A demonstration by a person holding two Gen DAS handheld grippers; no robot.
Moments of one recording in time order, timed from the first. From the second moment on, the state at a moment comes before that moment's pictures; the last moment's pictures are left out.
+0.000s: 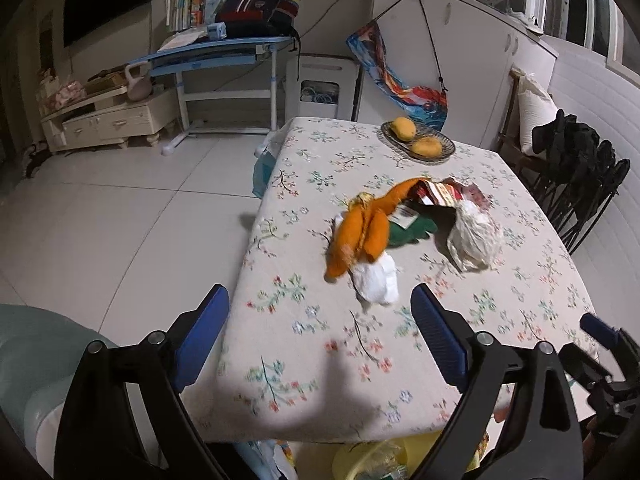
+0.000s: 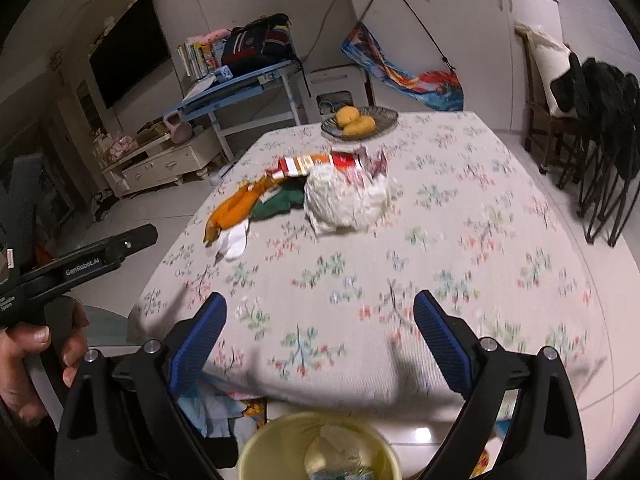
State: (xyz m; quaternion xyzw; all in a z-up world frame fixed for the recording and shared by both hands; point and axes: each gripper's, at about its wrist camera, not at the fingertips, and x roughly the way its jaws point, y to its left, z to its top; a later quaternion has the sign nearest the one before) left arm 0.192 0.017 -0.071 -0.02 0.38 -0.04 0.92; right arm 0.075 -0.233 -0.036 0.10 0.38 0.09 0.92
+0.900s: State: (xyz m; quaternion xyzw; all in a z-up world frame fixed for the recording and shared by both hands) left arm 0.297 -0.004 -0.103 0.03 0.45 -0.05 0.89; right arm 0.163 -0.235 -0.050 0.09 0.40 0.10 0.91
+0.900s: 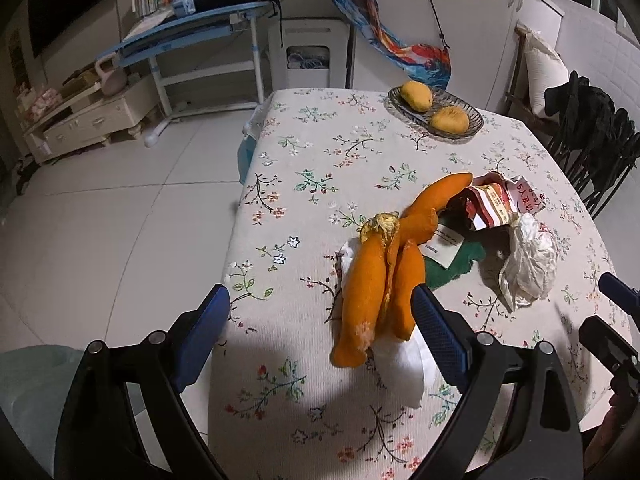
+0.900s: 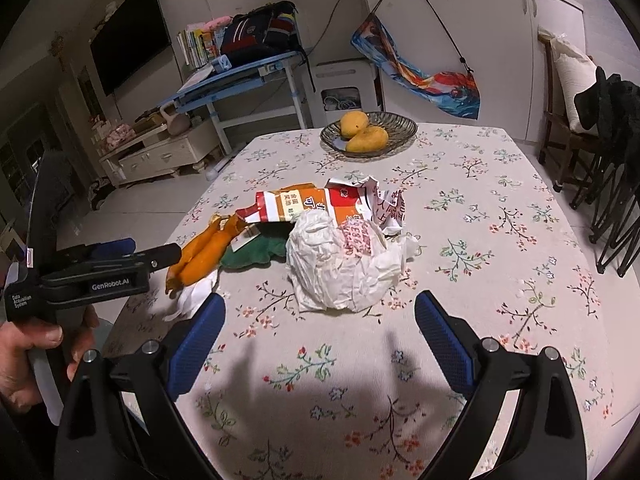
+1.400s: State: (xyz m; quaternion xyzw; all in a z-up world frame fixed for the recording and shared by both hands) left arm 0.324 -0.015 -0.122 0.03 0.48 -0.08 0.87; right arm 0.192 -0.234 -0.063 0.10 0.41 0.10 0.90
